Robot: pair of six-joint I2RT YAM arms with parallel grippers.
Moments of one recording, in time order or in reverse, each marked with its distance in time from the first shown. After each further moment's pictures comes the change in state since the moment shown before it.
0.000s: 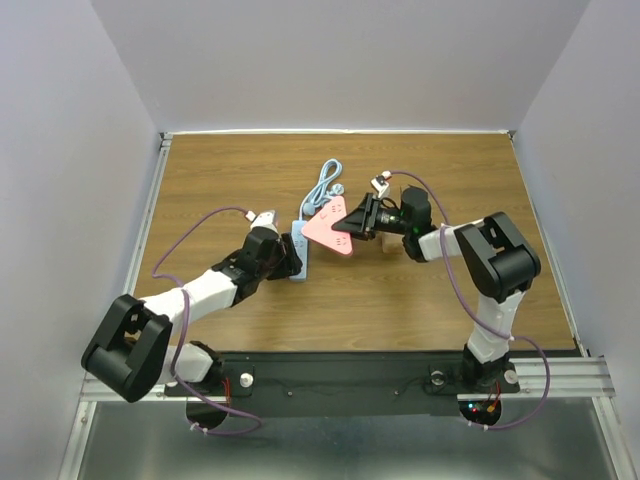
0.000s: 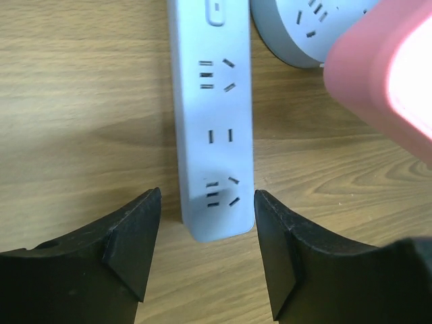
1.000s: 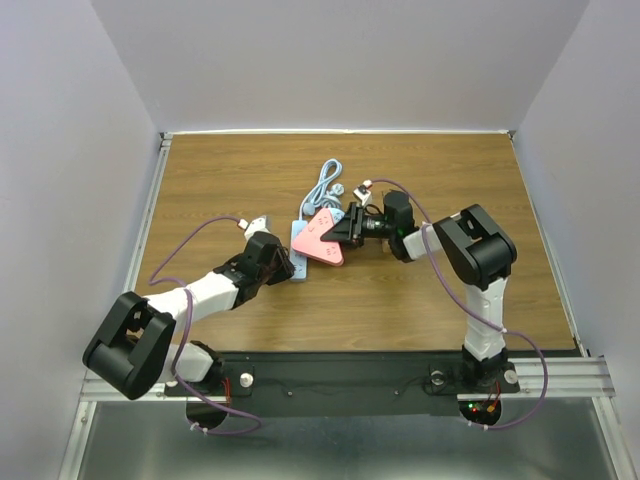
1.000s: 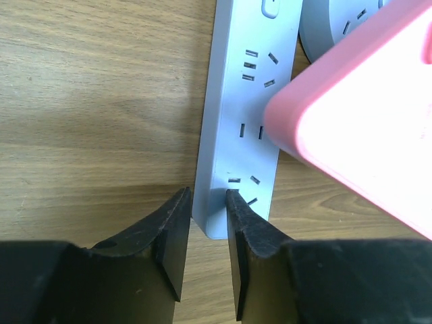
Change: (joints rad) left arm -0.002 -0.008 -0.043 -0.008 -0.075 -0.177; right arm 0.060 0.164 0.087 -0.018 -0.047 -0.007
